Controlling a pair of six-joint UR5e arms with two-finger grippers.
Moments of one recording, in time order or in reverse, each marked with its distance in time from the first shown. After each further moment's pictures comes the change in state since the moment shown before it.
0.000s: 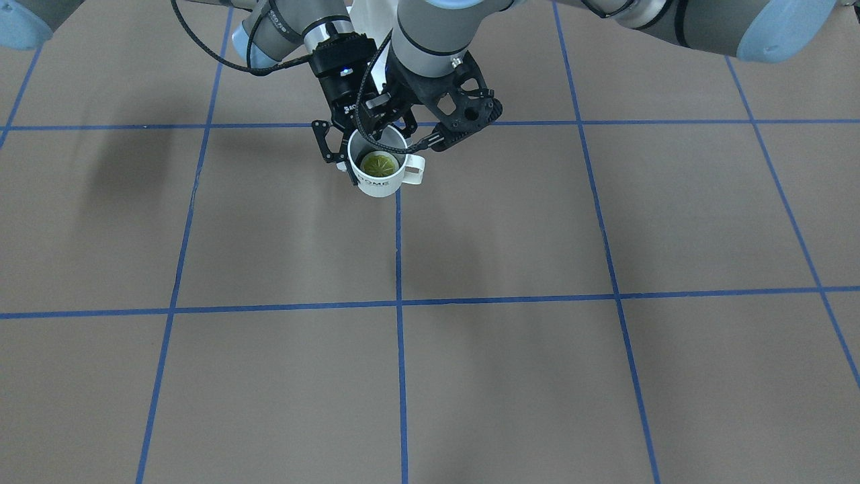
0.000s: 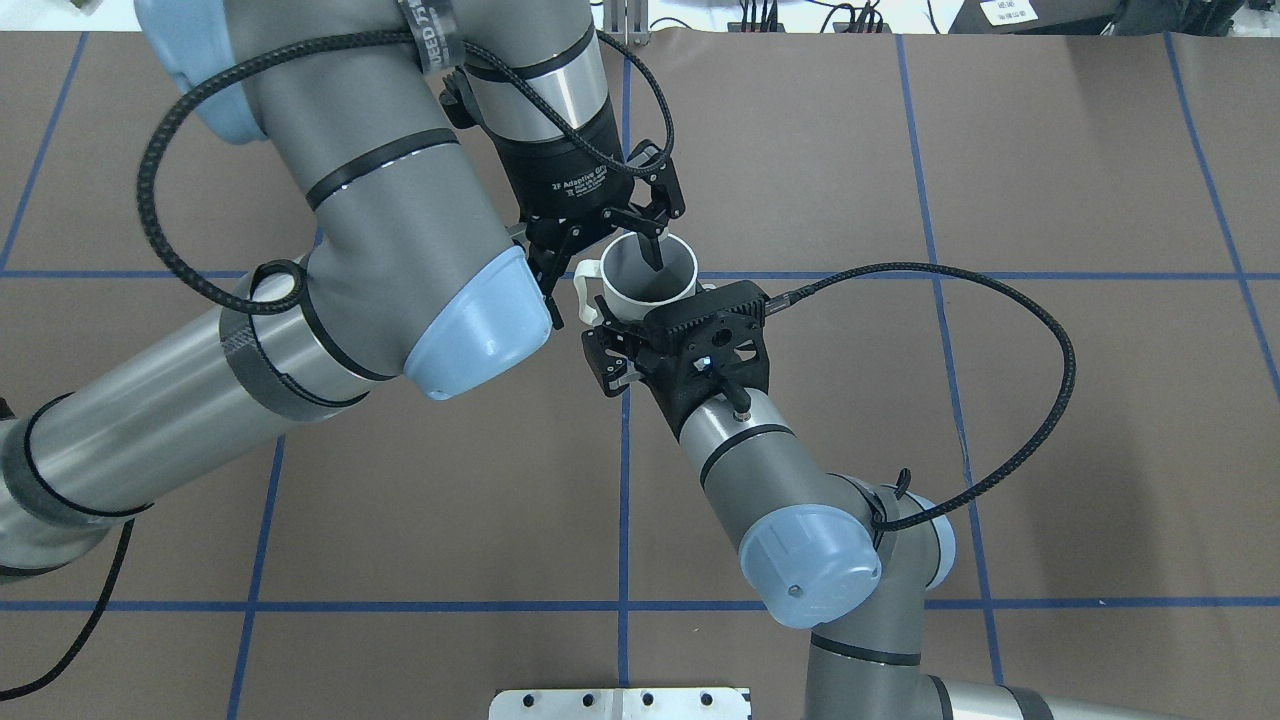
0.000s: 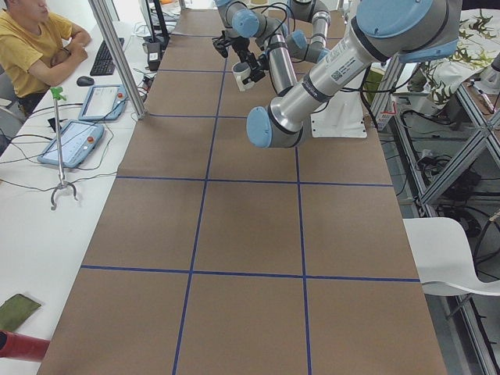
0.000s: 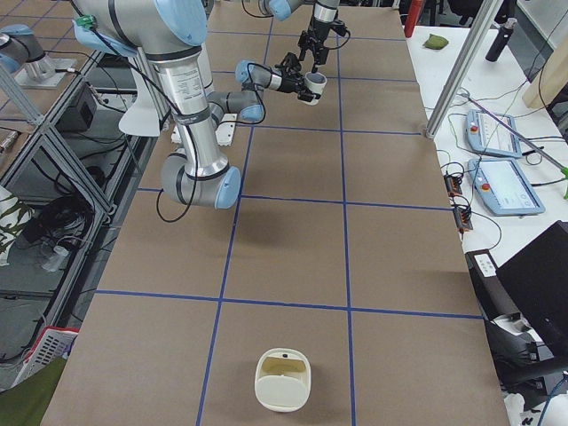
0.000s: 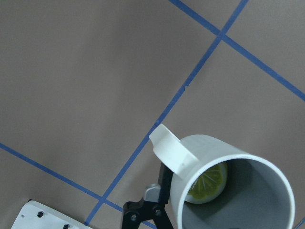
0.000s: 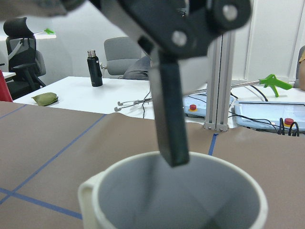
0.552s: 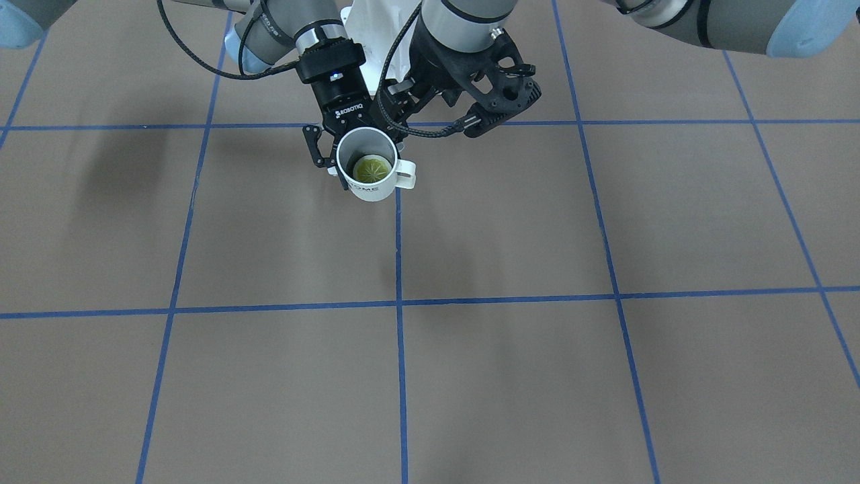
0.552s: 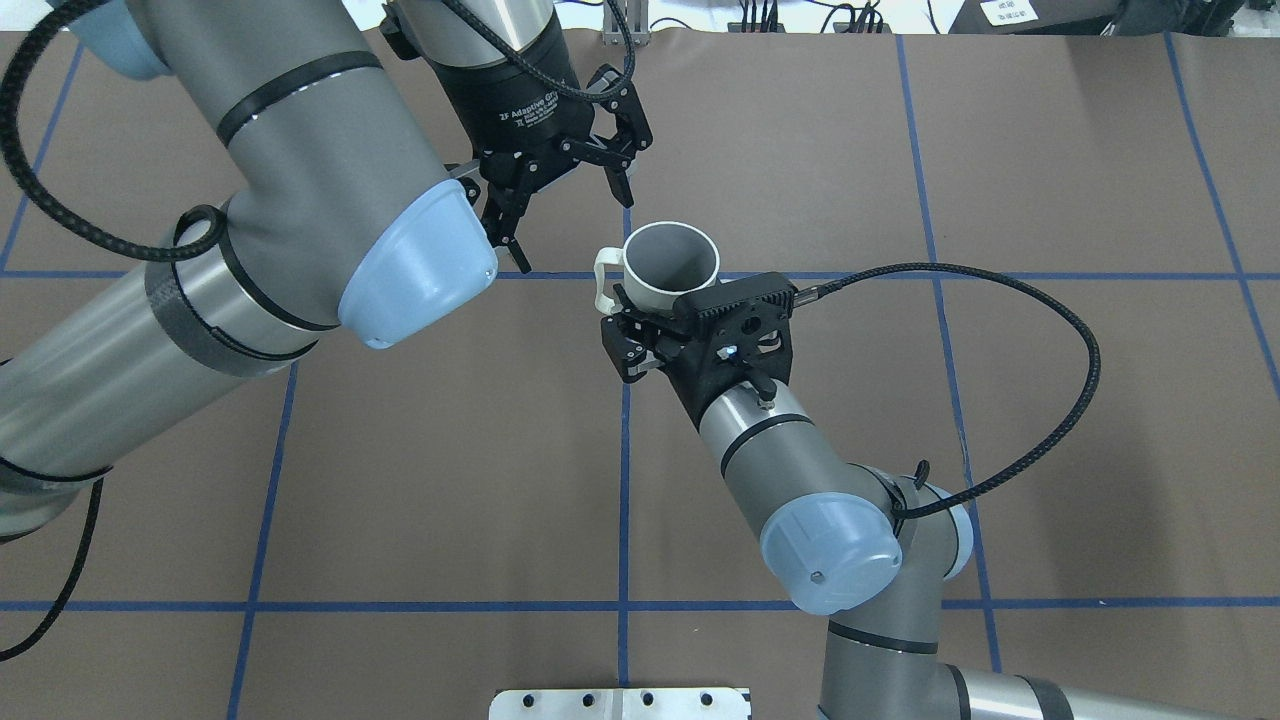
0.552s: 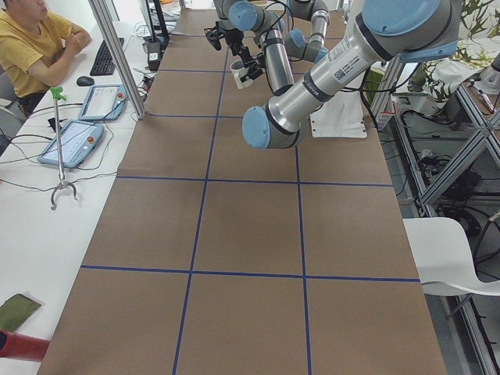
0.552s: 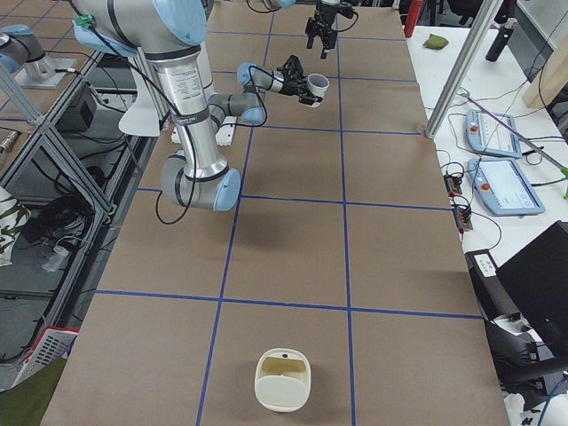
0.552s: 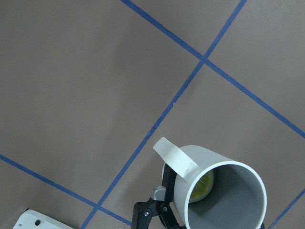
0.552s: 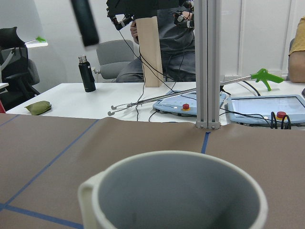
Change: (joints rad) left arm -0.070 0.009 -0.038 0.006 0.005 0.002; right arm 0.021 -0.038 0.015 0.010 0.006 0.082
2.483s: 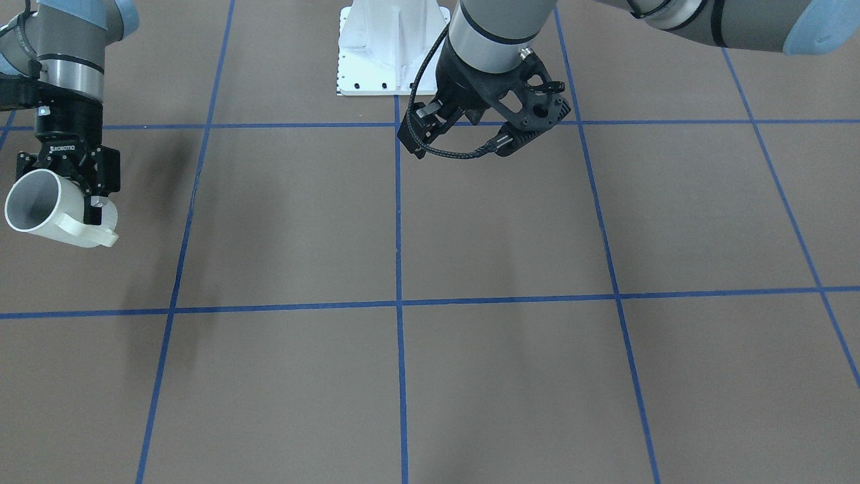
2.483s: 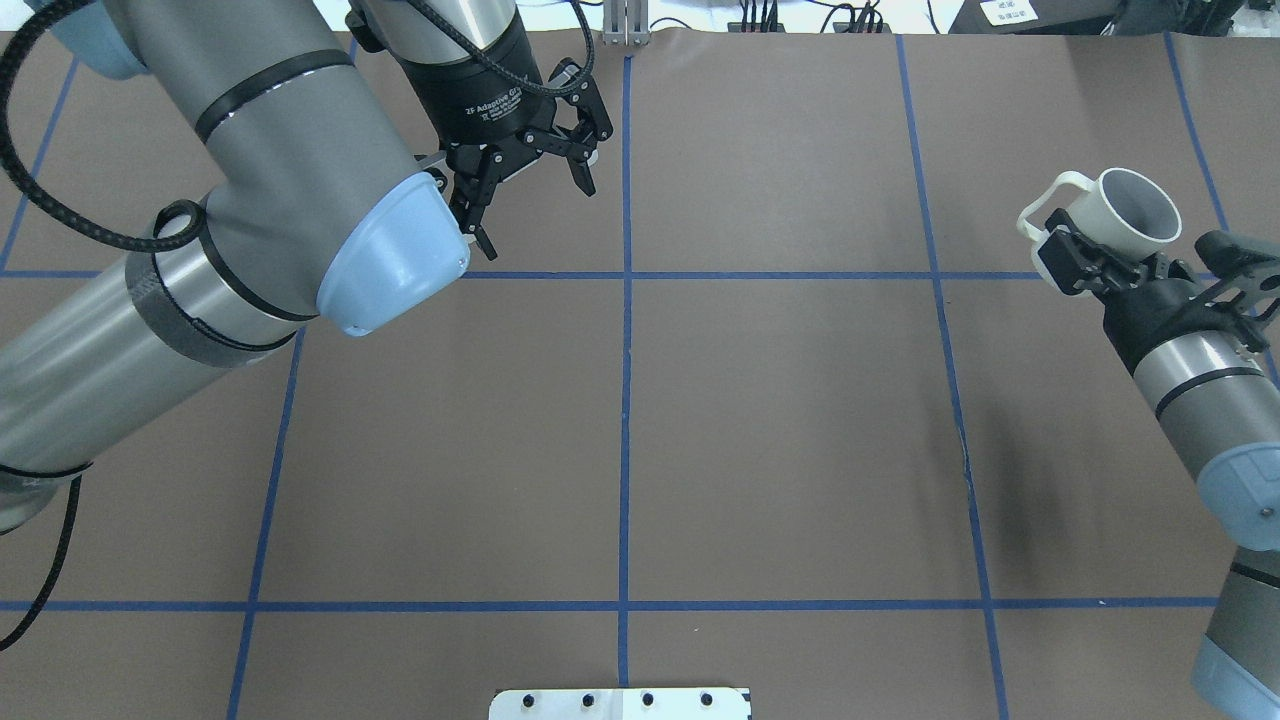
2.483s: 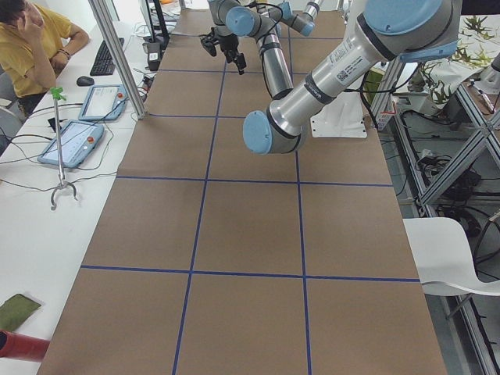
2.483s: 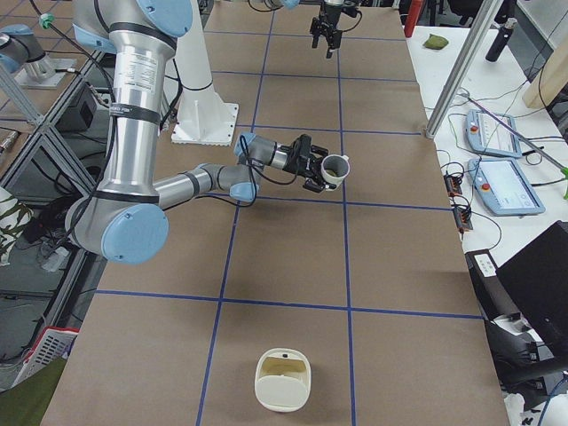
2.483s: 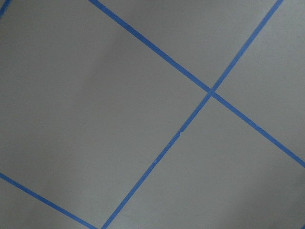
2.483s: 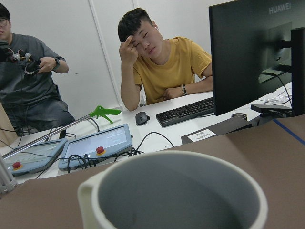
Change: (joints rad) left arm -0.014 0.036 0.000 -0.002 0.038 0.007; right arm 0.271 -0.663 0.117 0.255 -0.006 0.422
